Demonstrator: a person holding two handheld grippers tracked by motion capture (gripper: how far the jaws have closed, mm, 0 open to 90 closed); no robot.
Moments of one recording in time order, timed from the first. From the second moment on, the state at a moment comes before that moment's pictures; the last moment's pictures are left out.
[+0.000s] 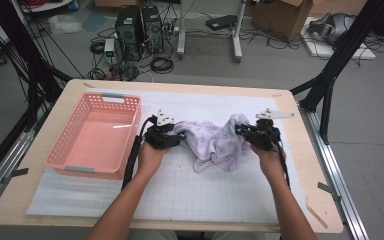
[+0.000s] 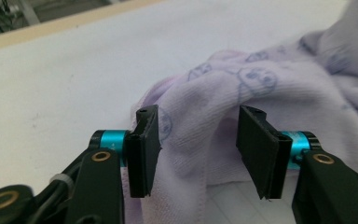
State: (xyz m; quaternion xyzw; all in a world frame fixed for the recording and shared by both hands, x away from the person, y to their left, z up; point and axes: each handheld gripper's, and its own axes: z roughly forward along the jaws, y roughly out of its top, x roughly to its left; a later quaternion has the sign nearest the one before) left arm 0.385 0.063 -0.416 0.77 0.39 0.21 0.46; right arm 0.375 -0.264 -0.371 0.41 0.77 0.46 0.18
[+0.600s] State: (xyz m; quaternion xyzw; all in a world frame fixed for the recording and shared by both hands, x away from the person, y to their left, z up) left arm 0.355 0.006 -0.428 0.83 0.26 0.10 0.49; right arm 0.398 -0.249 -0.391 0.44 0.76 0.44 0.19
